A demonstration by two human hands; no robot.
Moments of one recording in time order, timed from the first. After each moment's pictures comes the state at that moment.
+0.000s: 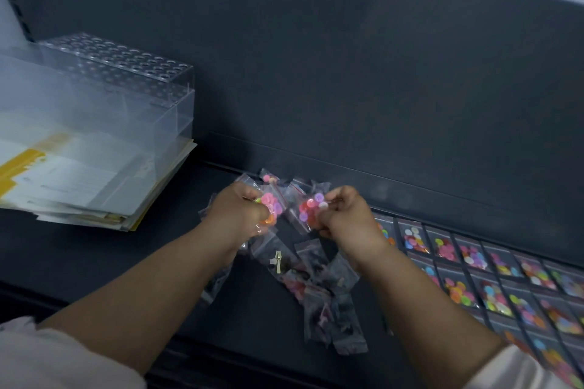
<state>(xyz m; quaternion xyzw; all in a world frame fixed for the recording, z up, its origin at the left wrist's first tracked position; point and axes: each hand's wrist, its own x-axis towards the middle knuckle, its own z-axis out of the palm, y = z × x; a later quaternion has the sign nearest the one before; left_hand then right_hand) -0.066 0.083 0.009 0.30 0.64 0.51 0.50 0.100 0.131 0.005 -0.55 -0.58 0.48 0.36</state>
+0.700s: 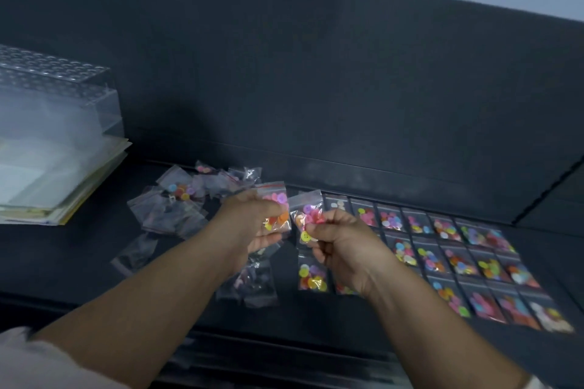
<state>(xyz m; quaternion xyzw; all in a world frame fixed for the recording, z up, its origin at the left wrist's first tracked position) 0.077 0.053 0.034 0.28 0.56 0.50 0.60 0.234 0.066 0.025 -0.51 -0.40 0.67 0.37</state>
